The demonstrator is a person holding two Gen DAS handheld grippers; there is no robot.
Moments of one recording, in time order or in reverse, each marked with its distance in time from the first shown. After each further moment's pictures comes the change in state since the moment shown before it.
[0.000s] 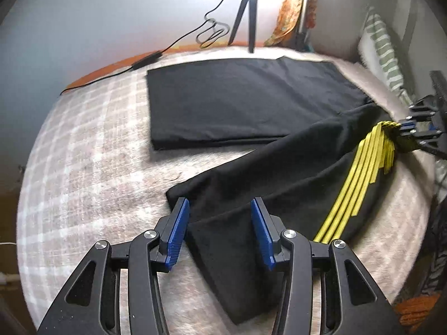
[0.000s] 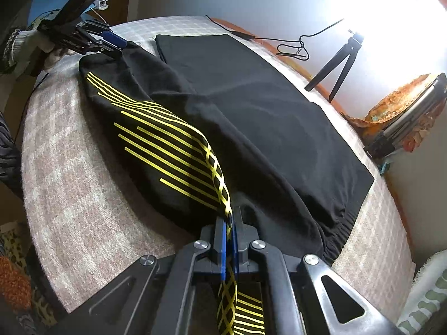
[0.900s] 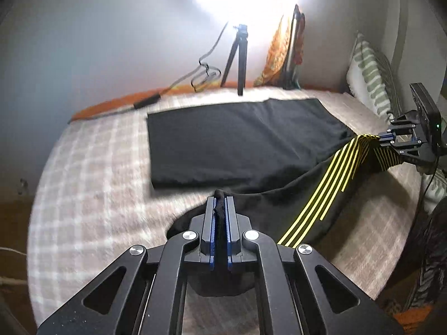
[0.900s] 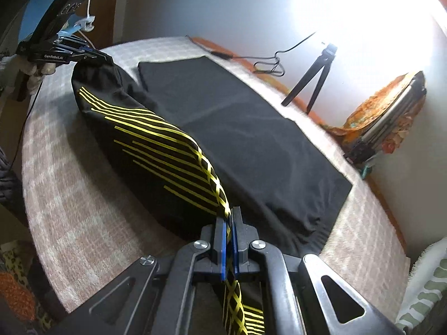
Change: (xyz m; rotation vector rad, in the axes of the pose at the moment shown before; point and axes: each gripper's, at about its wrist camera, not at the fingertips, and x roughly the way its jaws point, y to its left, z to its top) left arm -0.055 -0.016 0.016 -0.016 -0.183 -0.023; right arm -0.032 -0.017 0.011 0.058 -0.089 -0.073
